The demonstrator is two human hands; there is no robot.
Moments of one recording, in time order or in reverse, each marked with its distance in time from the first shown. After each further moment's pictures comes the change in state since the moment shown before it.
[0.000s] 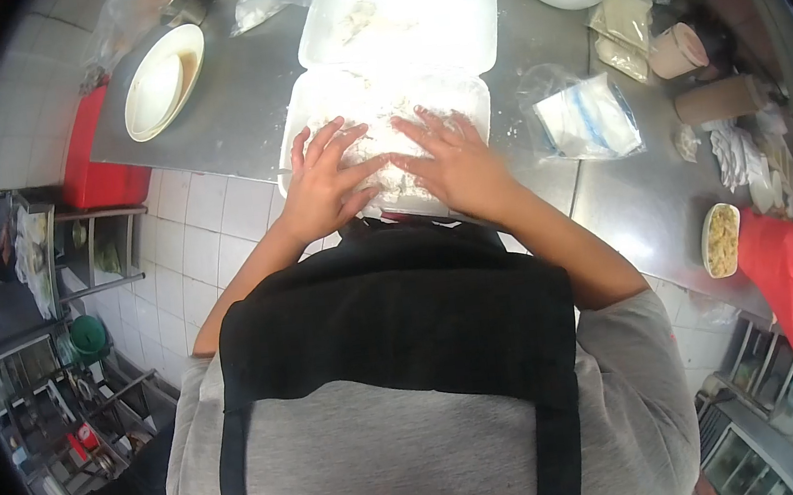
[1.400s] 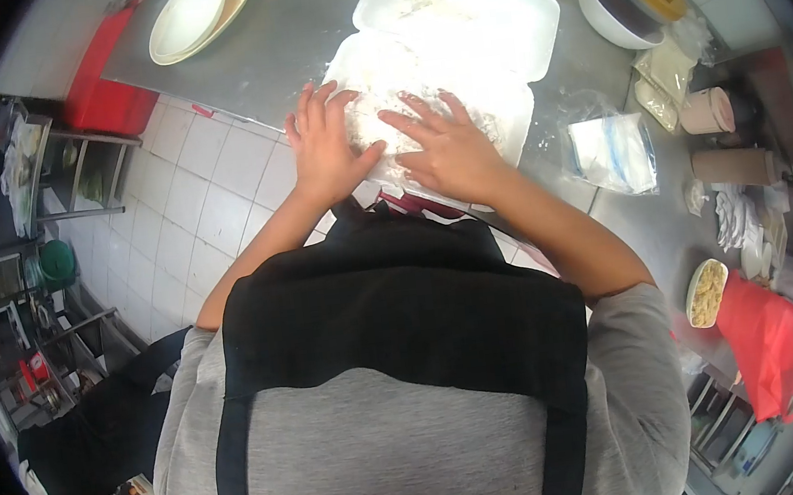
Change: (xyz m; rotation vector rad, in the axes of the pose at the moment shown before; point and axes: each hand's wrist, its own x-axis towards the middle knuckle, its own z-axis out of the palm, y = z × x) left_hand -0.022 0.000 0.023 0.061 0.200 -0.622; right_hand 0.043 -0.014 0.010 0.035 -0.031 -0.308
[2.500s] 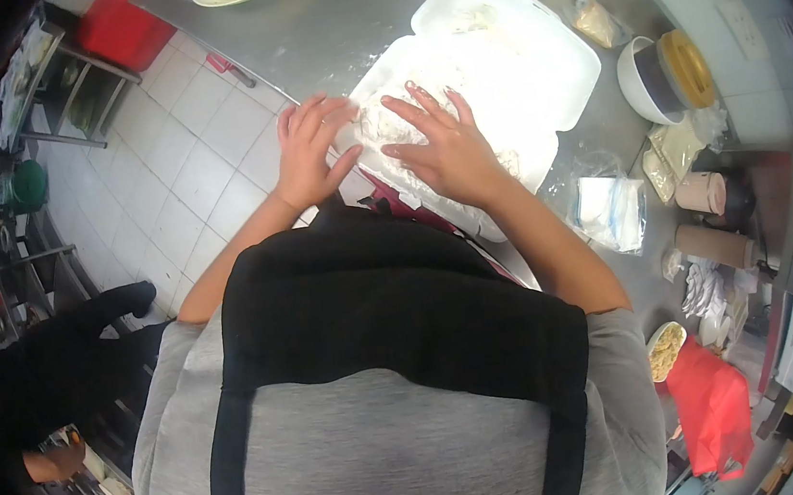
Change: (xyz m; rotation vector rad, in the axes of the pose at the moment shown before) left_hand -0.036 -0.061 -0.003 -0.064 0.189 0.144; right_hand 0.051 -0.001 0.001 0.073 0.000 -0.090
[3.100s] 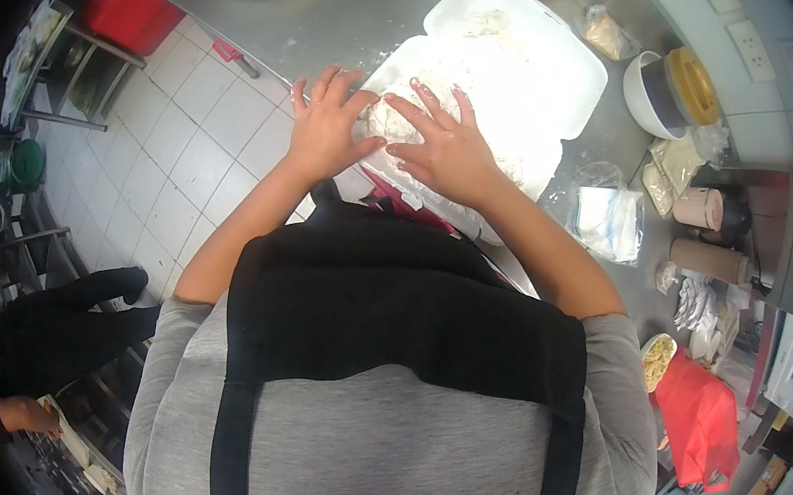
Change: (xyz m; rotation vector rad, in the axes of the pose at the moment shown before) left_hand 0.036 0.009 -0.002 0.144 -0.217 -0.137; right_hand 0.006 -0.003 0.007 -0.116 -0.038 -0.019
